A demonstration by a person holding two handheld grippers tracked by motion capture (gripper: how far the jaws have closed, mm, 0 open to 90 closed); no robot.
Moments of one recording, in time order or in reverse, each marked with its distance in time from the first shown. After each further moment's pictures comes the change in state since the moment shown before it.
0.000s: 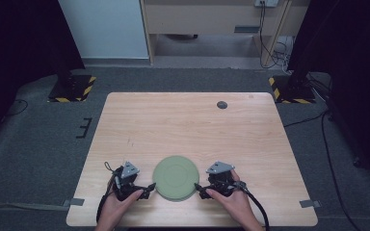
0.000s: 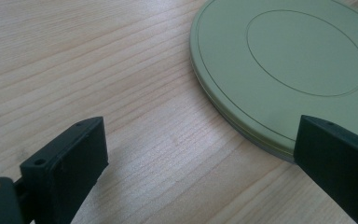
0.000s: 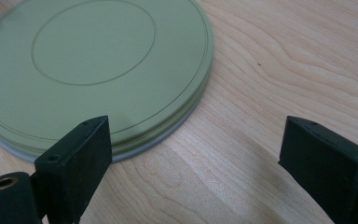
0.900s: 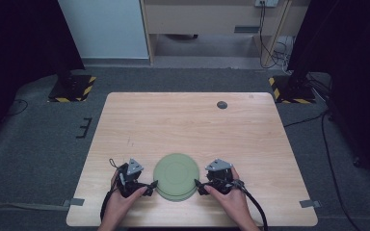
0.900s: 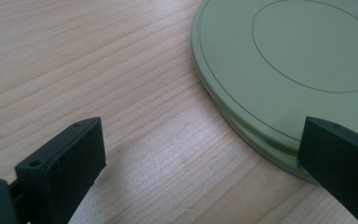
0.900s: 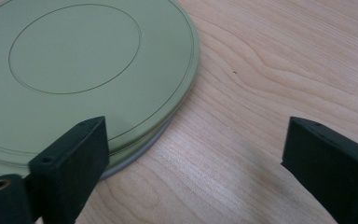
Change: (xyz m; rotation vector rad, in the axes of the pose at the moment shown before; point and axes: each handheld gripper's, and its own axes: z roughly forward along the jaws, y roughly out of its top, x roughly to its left) left arm 0.000 0.008 0.010 0.012 0.035 0.026; right arm -0.003 0.004 0.005 -0.013 -0.078 0.034
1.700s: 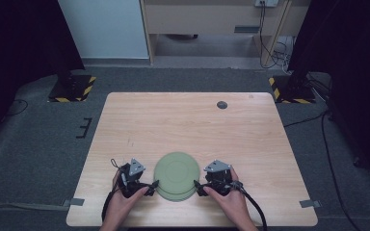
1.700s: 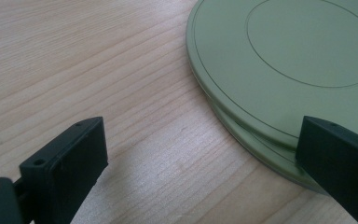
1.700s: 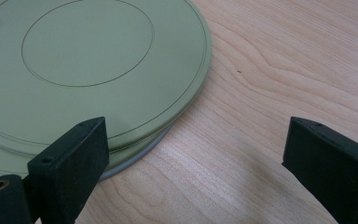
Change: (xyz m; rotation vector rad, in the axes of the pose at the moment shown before) left arm -0.005 0.002 0.002 0.003 0.030 0.012; right arm 0.005 0.001 0.000 0.008 -0.011 -0.014
